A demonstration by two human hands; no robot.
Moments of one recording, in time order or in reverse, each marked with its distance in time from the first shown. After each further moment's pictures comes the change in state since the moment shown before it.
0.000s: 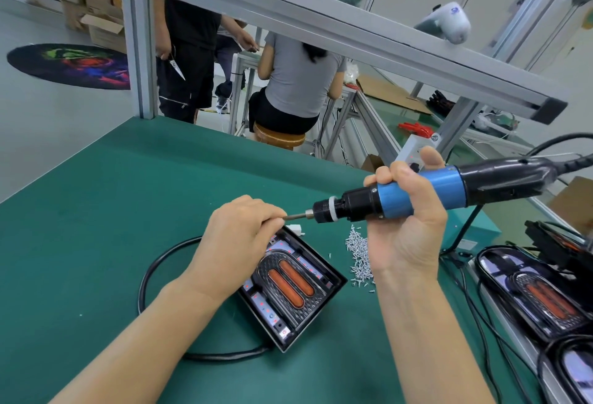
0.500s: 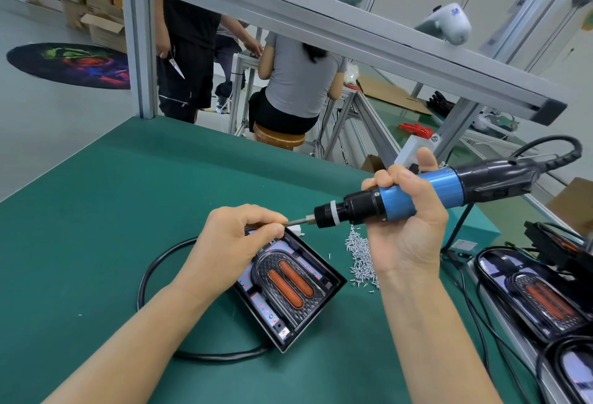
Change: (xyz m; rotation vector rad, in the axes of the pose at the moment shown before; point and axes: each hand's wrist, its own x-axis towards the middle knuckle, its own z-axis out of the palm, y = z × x) left_hand -0.005 -0.011 0.001 -0.471 -0.066 -0.233; right_hand 0.002 0.001 -0.005 0.077 0.007 0.076
